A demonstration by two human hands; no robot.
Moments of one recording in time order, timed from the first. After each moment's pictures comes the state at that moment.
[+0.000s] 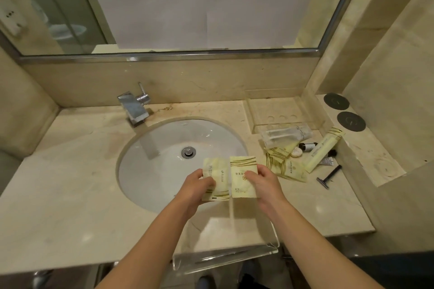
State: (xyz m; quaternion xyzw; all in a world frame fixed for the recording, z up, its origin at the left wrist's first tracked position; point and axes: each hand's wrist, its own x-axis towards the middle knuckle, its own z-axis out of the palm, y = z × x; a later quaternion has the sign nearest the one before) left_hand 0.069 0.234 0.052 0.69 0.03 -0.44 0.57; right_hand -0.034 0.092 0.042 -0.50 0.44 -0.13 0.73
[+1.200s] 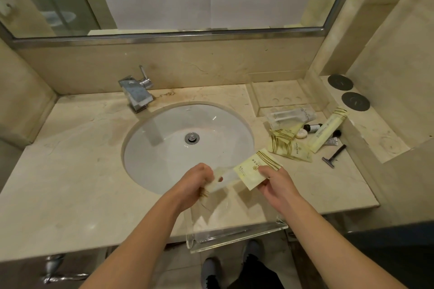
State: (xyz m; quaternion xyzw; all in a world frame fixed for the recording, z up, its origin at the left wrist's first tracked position) left_hand 0.076 0.278 0.035 0.65 -0.03 -0.53 0.54; right_hand -0.059 0.116 0.035 -0.35 0.44 -0.16 0.81
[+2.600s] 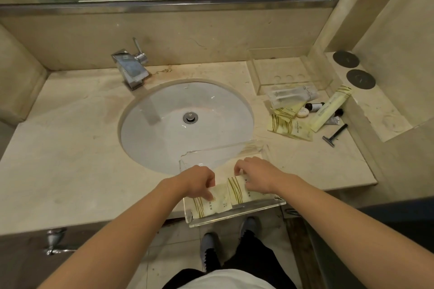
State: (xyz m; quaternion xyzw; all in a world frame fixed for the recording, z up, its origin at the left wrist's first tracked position) left_hand 0.067 0.285 -0.008 0.79 -0.44 -0.42 0.05; right_hand -0.060 0.118 0.004 -0.94 0.12 0.26 0.19
